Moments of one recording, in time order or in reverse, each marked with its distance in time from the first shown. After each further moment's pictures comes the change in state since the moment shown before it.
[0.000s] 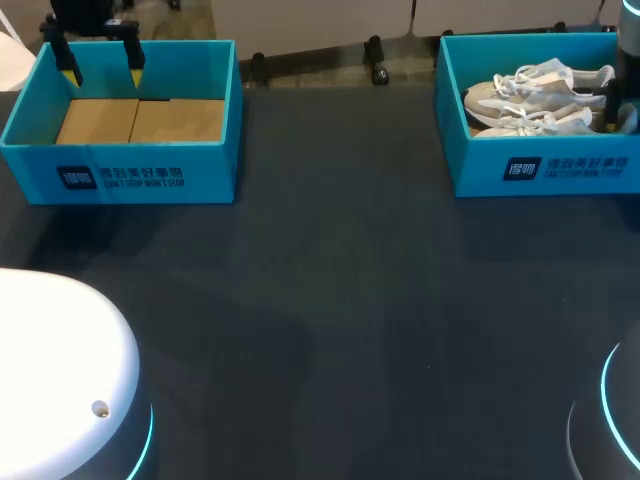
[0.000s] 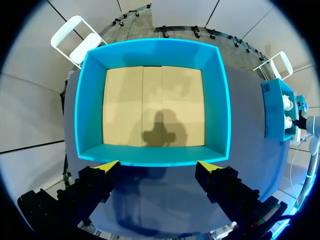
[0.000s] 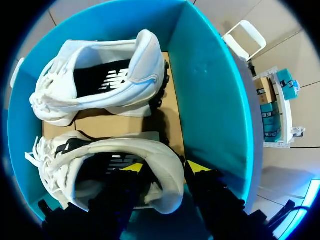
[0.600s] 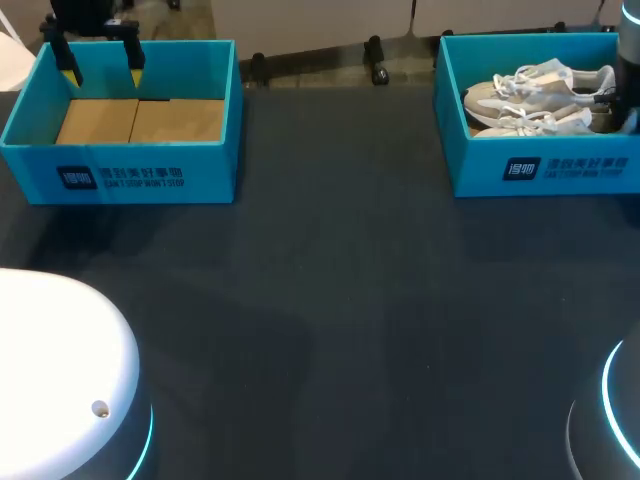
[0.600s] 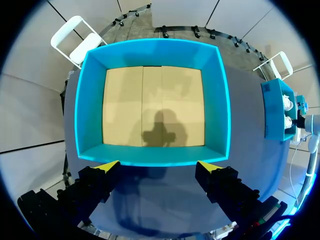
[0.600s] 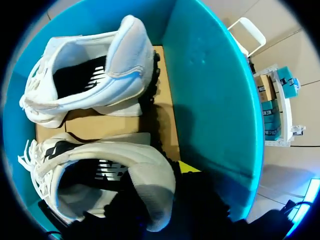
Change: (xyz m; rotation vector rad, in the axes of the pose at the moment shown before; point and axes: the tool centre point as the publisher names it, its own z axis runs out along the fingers) left arm 0.000 0.000 0.000 0.000 0.000 0.000; right arm -0.007 0.001 0.017 0.028 -0.008 0.009
